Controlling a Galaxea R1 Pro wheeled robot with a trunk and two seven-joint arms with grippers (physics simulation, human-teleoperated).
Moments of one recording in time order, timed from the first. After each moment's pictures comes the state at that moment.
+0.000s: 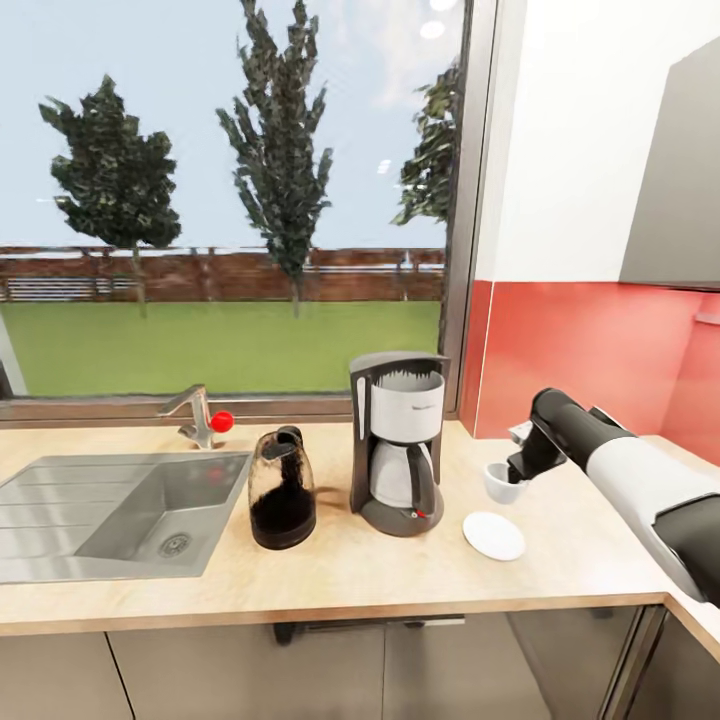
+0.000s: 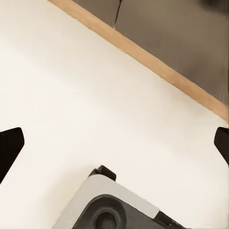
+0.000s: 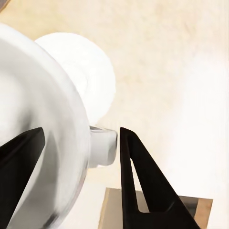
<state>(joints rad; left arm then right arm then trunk) -0.03 0.14 -0.09 -0.04 0.81 -0.39 -0.20 -1.27 -0.25 0.55 -0.33 0.29 1.04 0.72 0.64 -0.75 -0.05</state>
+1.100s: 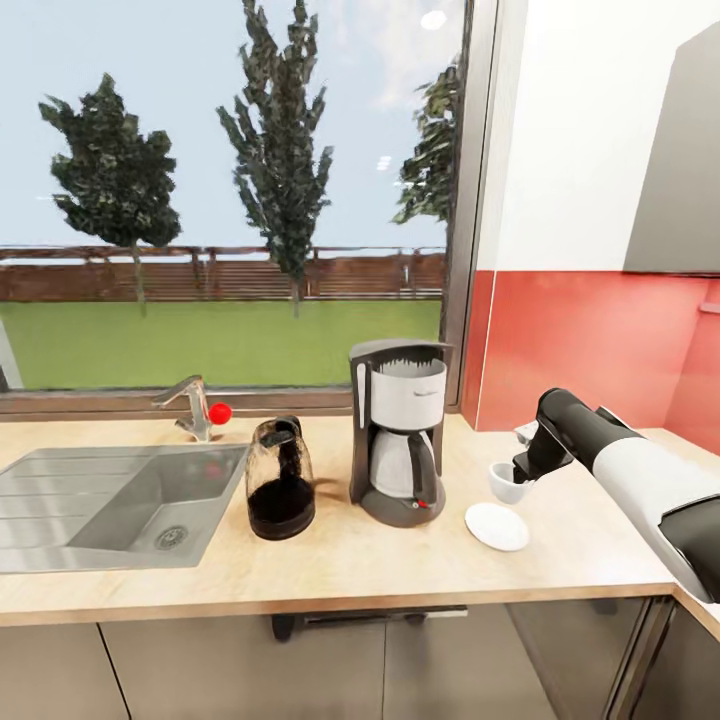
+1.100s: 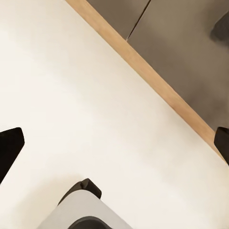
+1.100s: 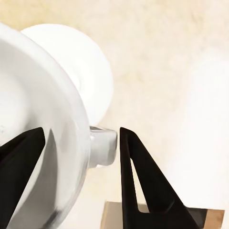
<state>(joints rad) -0.03 0.19 -0.09 -0.01 1.05 -0.36 -0.33 -1.27 -0.27 0.55 -0.33 0.28 1.04 0.72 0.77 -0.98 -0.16</state>
